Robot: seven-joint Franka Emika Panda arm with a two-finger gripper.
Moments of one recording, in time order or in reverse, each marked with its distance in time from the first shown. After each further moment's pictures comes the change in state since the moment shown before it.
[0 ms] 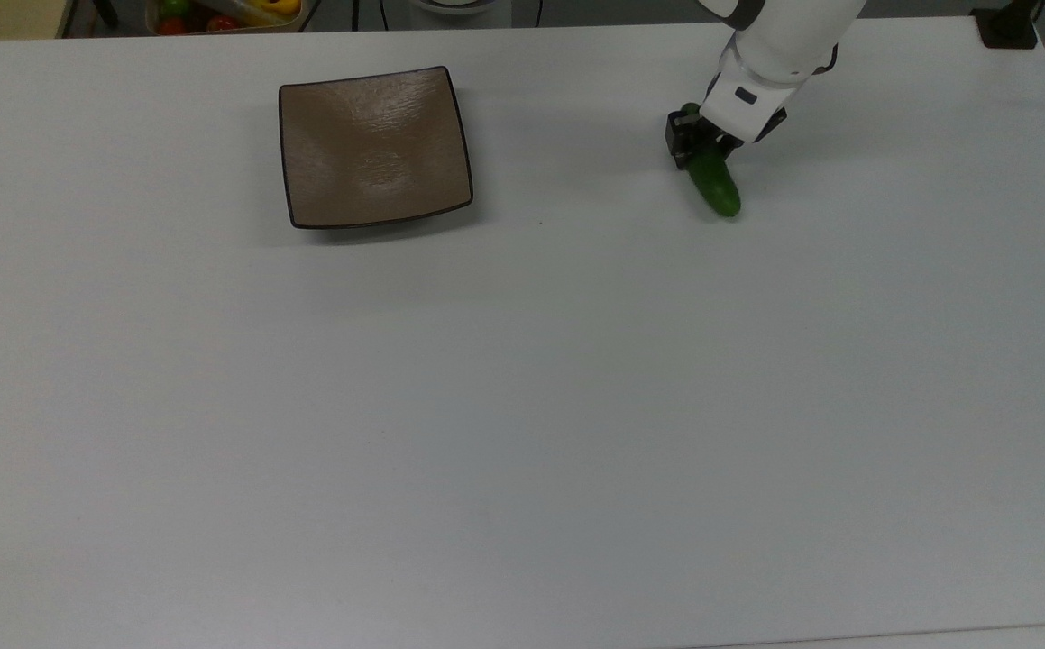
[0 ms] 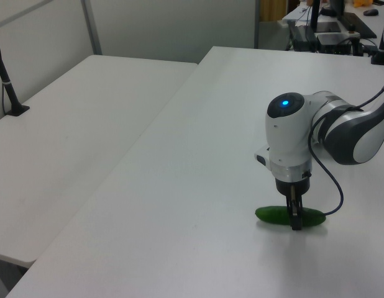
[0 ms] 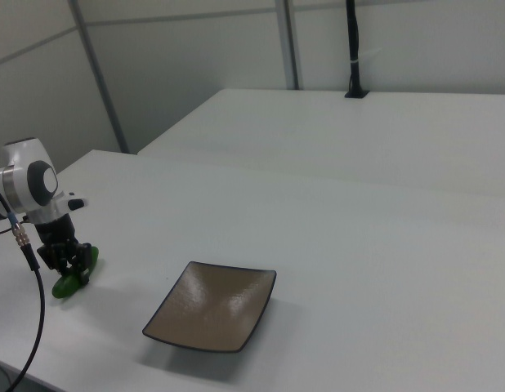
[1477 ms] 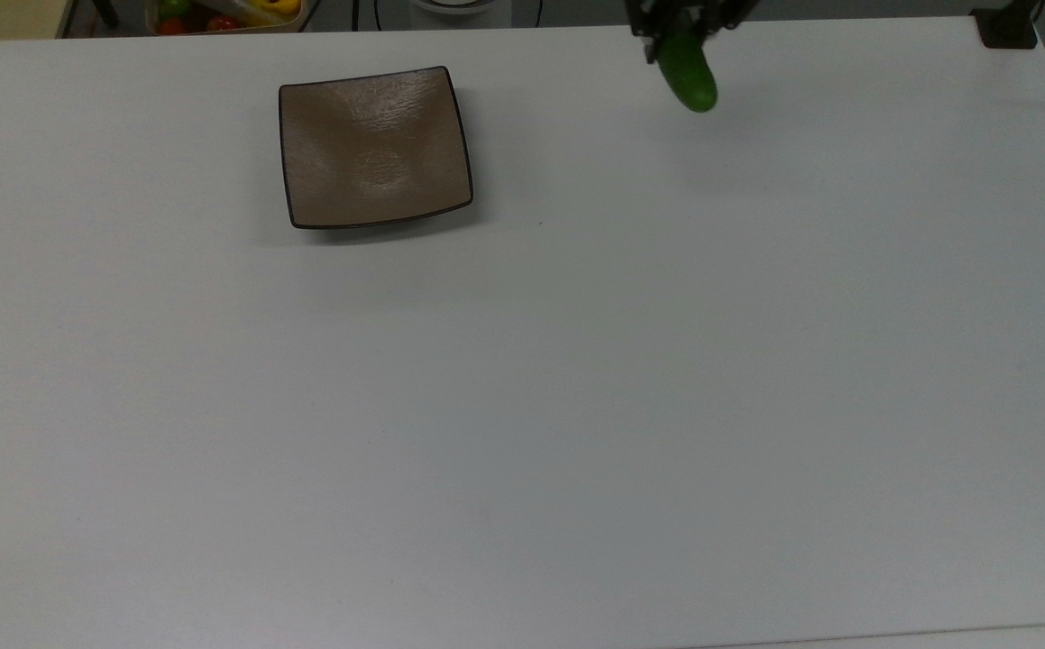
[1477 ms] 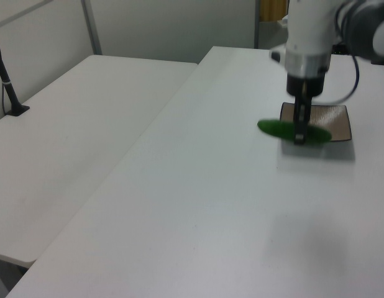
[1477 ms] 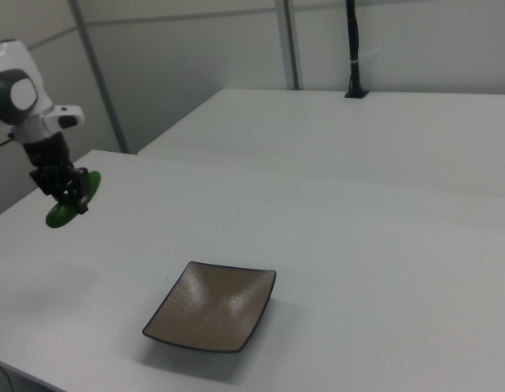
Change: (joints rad) arm -0.103 -0.382 -0.079 0.065 0.164 -0.274 -0.165
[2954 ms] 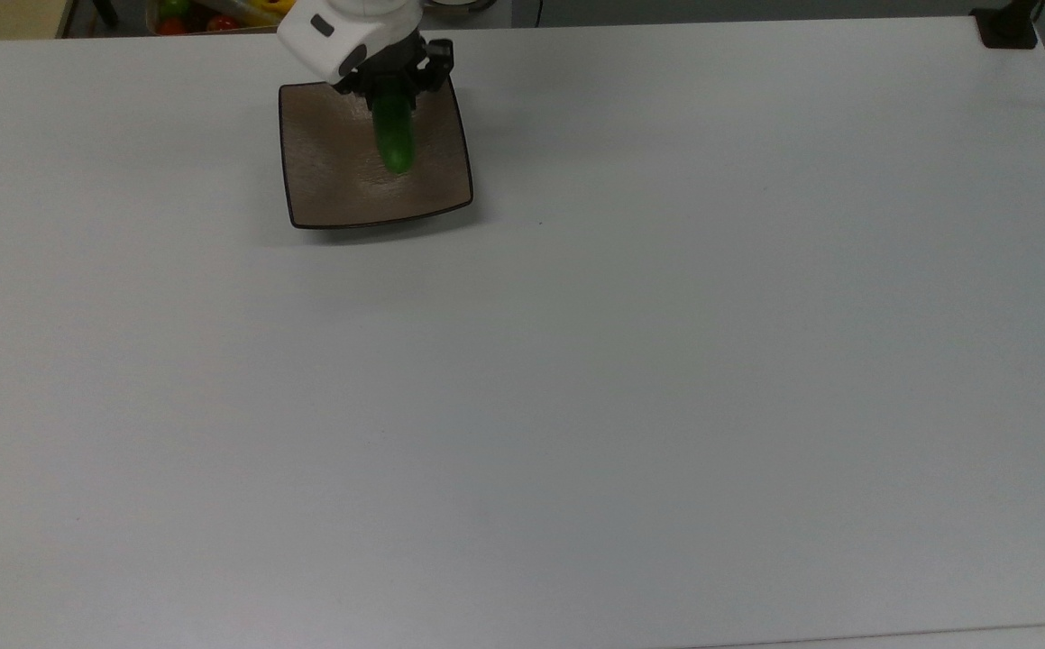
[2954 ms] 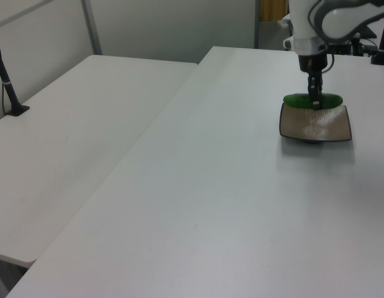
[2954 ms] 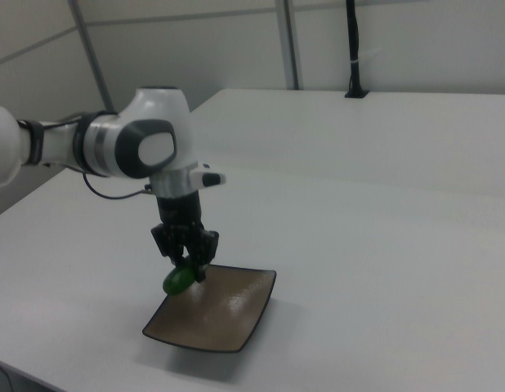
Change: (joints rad) arm -0.120 0.009 -0.410 -0.207 -0.053 0.044 -0.446
